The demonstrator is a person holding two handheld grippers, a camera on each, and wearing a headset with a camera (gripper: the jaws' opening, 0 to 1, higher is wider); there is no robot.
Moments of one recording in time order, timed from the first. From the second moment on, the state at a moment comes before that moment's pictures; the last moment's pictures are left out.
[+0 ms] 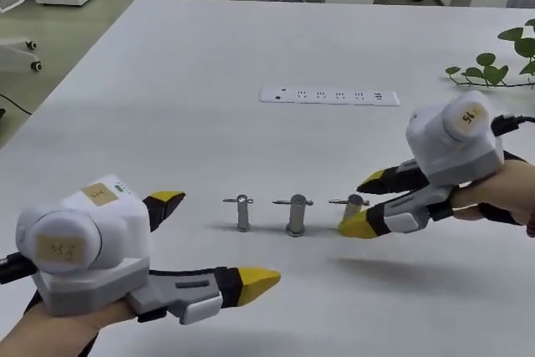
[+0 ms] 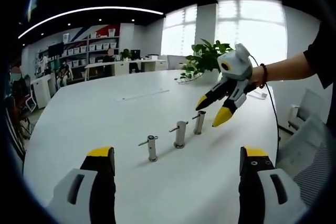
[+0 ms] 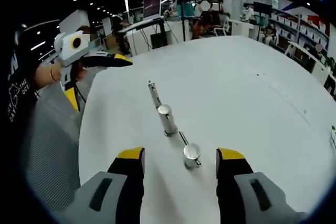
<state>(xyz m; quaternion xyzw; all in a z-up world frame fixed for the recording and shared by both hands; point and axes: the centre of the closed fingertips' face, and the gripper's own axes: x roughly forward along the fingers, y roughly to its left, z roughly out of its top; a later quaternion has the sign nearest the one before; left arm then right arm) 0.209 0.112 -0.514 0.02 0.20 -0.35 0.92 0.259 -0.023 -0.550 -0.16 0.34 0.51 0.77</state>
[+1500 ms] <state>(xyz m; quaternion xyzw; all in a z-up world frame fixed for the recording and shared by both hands) 0.213 0.131 -0.502 0.01 0.20 -0.28 0.94 0.219 -0.048 -0.533 -0.05 0.29 0.31 0.91</state>
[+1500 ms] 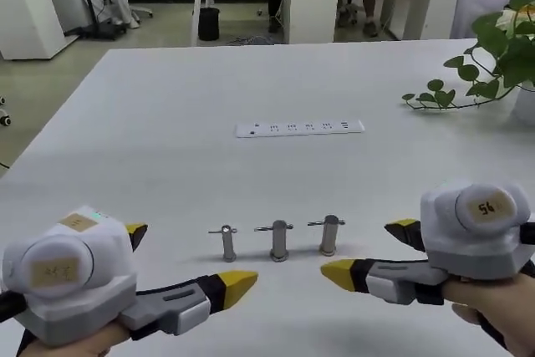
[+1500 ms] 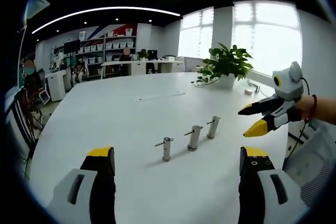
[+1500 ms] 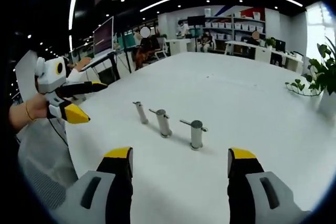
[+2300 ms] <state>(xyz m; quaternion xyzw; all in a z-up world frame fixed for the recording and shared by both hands) 0.209 0.137 -0.501 0.01 0.20 -0.27 0.94 0.206 -0.050 -0.541 -0.03 0.29 0.29 0.91</state>
